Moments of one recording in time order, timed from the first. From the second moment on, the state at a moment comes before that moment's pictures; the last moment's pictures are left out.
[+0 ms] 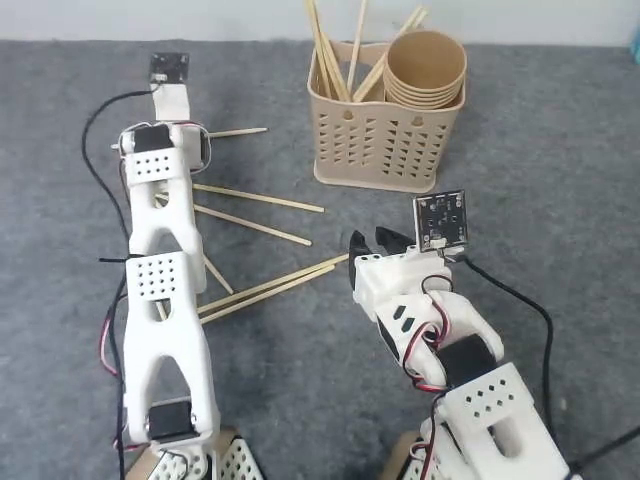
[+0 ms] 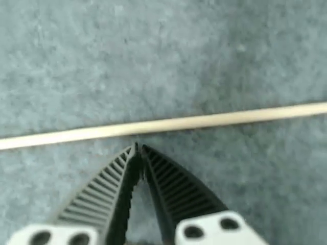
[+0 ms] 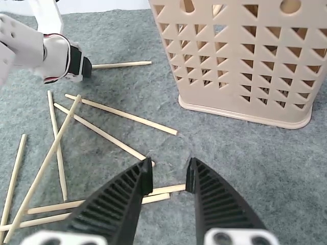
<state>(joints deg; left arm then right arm) -16.4 82.3 -82.9 74.3 -2.9 -28.9 -64.8 71.7 32.5 -16.4</state>
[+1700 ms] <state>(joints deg) -15.3 82.8 -88.7 82.8 -5.1 -30.2 -64.8 71.7 34.7 -16.4</state>
